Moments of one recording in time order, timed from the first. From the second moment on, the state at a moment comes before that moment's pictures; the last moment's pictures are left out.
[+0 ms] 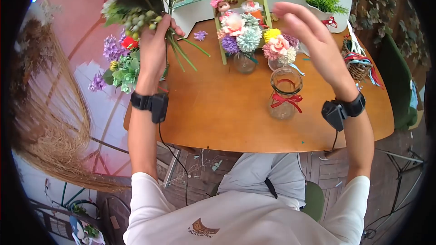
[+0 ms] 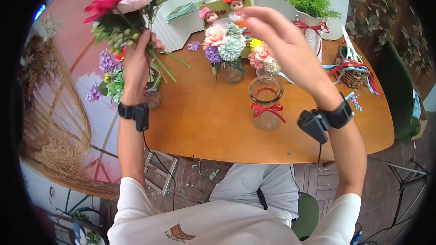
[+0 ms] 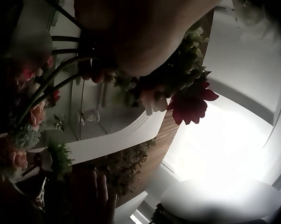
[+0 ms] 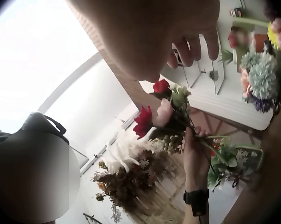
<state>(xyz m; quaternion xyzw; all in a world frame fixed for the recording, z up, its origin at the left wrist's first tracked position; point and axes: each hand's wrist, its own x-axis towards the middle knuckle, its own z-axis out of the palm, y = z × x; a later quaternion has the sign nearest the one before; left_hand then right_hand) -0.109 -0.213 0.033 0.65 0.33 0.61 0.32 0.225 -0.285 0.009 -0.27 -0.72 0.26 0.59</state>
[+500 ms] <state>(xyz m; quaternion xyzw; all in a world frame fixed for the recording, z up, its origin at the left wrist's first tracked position) -0.140 -0.080 -0.098 0.50 0.53 0.51 0.46 0.336 -0.243 -0.119 -0.41 -0.54 0.39 0.62</state>
